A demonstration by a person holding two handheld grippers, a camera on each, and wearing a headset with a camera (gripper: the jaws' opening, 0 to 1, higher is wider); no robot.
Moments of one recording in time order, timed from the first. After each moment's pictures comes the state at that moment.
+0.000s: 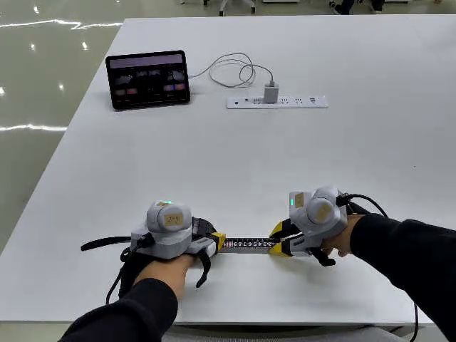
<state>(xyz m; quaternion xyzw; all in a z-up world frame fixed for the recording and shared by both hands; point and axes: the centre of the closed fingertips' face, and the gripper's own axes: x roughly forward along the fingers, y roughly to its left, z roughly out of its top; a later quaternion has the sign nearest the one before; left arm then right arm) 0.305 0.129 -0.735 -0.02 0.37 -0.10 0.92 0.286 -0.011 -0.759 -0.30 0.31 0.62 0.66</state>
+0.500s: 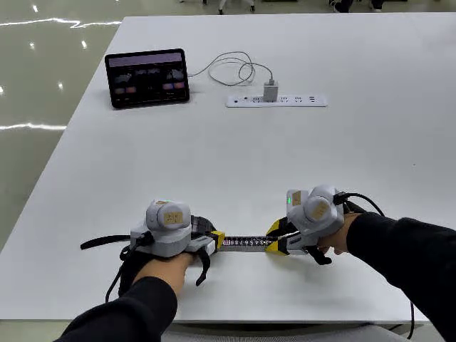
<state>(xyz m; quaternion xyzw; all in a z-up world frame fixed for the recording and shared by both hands) 0.305 0.129 -0.735 -0.02 0.37 -0.10 0.92 0.287 -0.004 -0.759 -0.29 0.31 0.62 0.66</state>
